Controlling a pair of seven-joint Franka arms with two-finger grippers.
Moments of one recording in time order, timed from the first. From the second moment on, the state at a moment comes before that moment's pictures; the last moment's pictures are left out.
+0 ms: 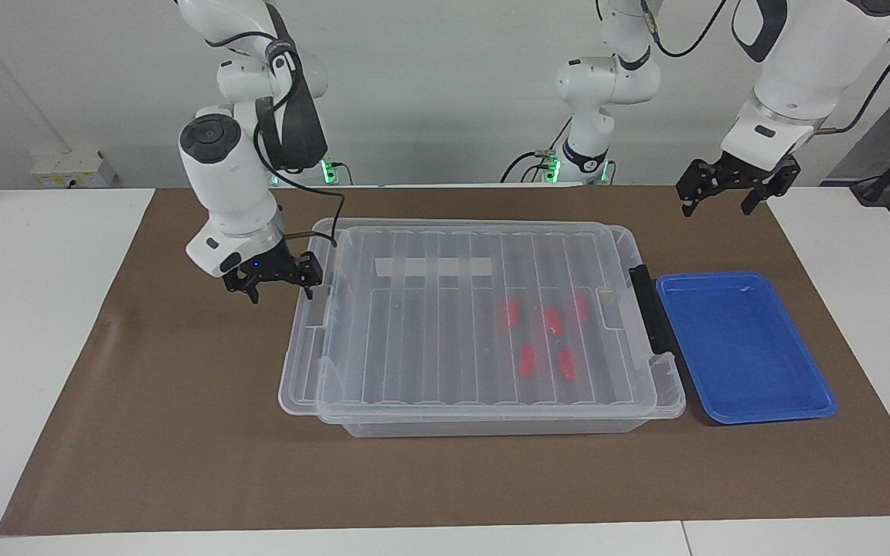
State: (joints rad) left arm -0.08 0.05 -0.02 -1.48 0.06 1.49 -0.01; right arm 0.09 0.15 0.06 -1.80 -0.02 1.96 0.06
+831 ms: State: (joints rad) left arm -0.08 0.04 -0.03 -1.48 0.06 1.49 -0.03; right arm -0.09 0.14 0.06 -1.80 -0.02 1.91 -0.41
